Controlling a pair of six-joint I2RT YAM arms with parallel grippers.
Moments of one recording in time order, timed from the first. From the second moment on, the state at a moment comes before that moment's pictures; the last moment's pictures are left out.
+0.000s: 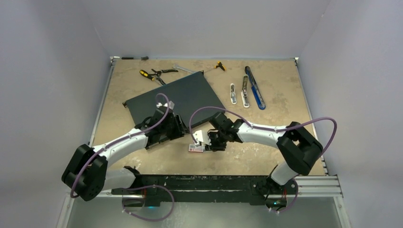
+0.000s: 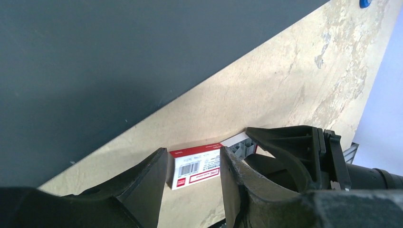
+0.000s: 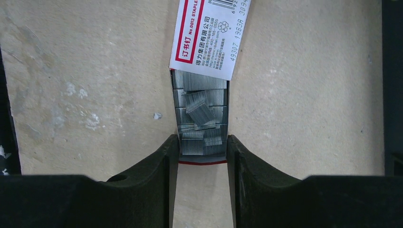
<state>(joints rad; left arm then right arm) -0.56 1.25 0.61 -0.15 0.15 -0.89 0.84 1.58 0.84 -0.40 -0.36 -0.80</state>
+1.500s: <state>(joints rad) -0.77 1.39 0.55 0.11 0.05 -0.77 0.88 1.52 0.77 -0.33 -0.34 -0.79</state>
